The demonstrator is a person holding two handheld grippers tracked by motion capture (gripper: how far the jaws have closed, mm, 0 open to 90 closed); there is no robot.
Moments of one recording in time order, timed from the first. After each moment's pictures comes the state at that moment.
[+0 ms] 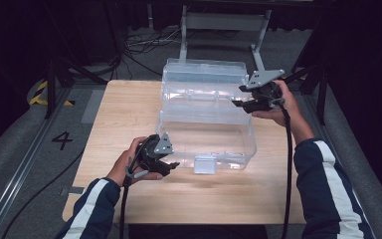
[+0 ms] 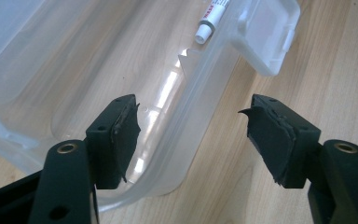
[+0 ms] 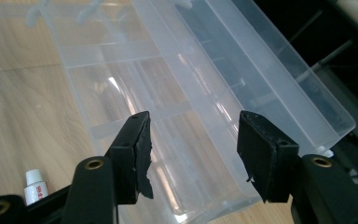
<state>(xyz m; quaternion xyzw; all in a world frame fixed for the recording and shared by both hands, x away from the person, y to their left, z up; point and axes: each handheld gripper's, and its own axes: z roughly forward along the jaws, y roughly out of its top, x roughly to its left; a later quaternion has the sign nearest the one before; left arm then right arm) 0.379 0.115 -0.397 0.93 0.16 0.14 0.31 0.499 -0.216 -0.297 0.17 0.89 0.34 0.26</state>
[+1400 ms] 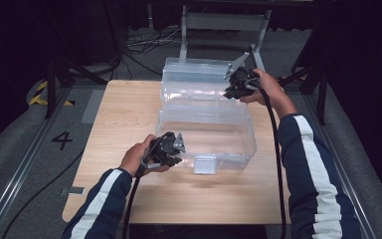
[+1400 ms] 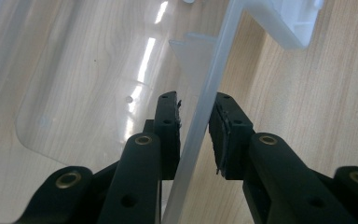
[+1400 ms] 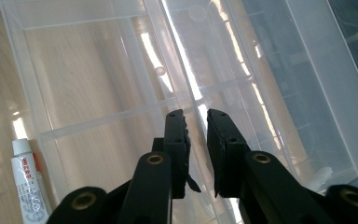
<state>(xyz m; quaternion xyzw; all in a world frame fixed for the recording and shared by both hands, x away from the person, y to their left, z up) 0.405 0.088 -0.413 0.96 0.12 0.09 0.22 0.558 -0.174 -0.302 0.15 0.95 0.22 0.18</state>
